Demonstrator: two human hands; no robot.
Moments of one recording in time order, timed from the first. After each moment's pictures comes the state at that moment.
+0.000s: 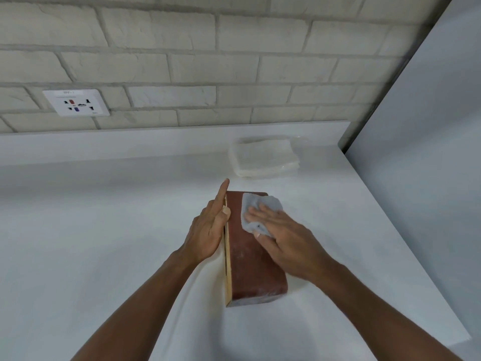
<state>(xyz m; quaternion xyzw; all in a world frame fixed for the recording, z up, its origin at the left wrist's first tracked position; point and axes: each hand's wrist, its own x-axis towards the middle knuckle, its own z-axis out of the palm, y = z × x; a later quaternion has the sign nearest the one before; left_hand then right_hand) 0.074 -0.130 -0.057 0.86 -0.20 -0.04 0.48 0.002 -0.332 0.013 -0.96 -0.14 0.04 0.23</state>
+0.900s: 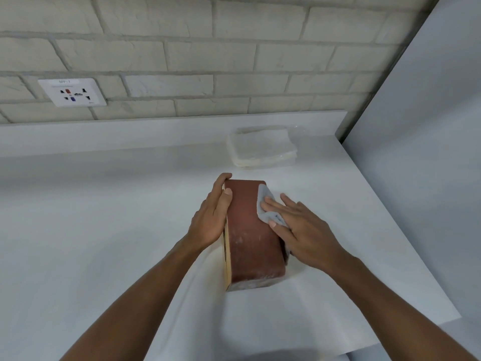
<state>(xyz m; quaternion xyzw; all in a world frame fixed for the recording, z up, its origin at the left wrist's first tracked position) 0.065 -0.141 -0.037 0.82 -0.10 -0.12 0.54 -0.019 -0.354 0.014 -0.97 -0.08 0.05 0.20</state>
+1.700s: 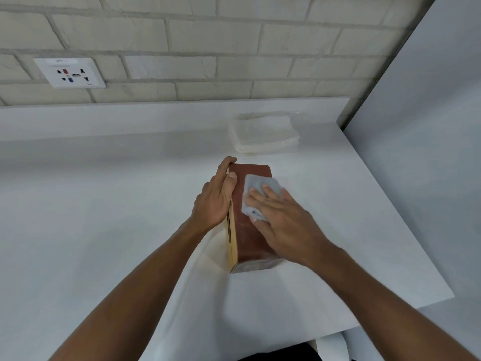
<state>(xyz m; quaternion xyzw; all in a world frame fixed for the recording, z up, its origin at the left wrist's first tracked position) 0.069 -0.140 -0.038 0.85 -0.12 -0.08 0.50 -0.030 -0.305 0.019 -0.98 -0.14 0.04 0.15</state>
